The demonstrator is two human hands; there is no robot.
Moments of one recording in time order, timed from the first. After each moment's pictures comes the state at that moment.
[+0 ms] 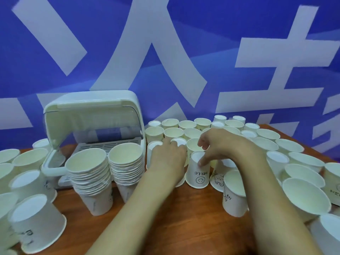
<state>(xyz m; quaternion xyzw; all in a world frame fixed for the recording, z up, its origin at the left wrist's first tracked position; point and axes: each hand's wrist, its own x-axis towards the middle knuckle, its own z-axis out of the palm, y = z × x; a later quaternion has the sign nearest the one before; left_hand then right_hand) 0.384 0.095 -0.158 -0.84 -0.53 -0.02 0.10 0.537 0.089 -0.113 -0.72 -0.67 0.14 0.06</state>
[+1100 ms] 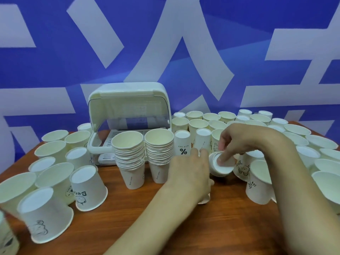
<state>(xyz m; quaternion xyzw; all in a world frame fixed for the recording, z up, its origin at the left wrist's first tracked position) 0.352 0.017 -0.166 -0.84 -0.54 -0.04 0.07 0.518 0.071 -0.105 -0.69 -0.70 0.20 0.00</state>
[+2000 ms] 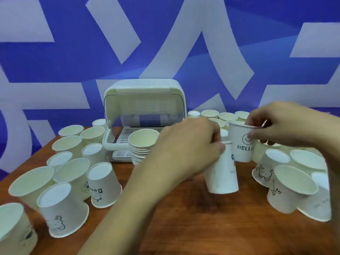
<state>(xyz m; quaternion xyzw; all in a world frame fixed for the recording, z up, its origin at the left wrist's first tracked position) 0.294 0.008 -0.088 -0.84 -0.50 -0.21 -0.03 0.507 0.037 -0.060 -0.67 -0.74 0.04 0.09</state>
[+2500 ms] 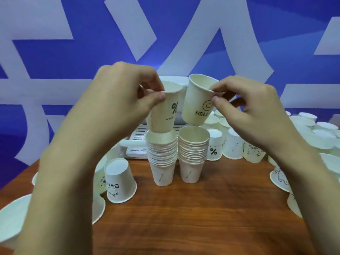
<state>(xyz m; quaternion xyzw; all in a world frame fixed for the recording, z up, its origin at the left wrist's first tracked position) 0.183 0.002 -0.043 -0.74 -0.55 -0.37 0.11 0.417 0.050 -0.084 -0.38 -0.79 -0.02 0.48</state>
